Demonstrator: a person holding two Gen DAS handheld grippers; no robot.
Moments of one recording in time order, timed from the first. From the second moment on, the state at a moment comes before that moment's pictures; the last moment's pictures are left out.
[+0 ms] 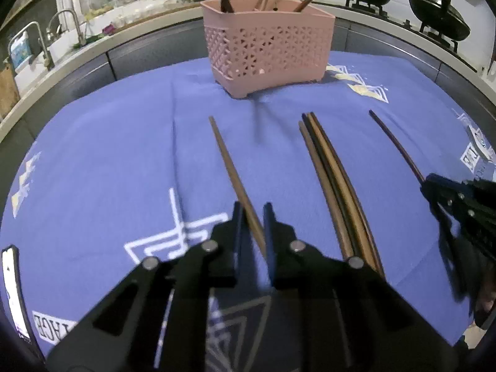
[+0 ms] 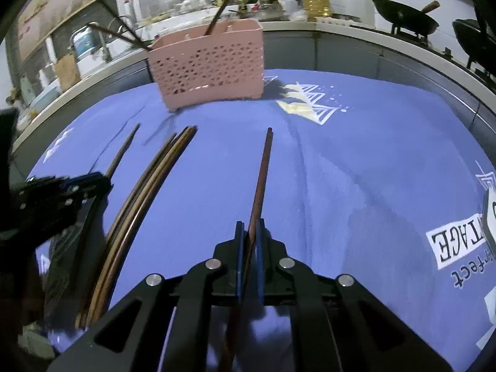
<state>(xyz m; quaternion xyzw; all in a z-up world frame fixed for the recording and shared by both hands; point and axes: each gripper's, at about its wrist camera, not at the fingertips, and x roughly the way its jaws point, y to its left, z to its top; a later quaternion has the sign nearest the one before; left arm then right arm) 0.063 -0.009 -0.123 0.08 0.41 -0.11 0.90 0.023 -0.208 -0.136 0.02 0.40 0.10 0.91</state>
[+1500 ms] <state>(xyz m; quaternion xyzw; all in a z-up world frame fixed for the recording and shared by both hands) 0.047 0.013 0.032 -0.01 0.23 -0.24 0.94 0.034 -0.229 0.018 0.10 0.18 0.20 0.96</state>
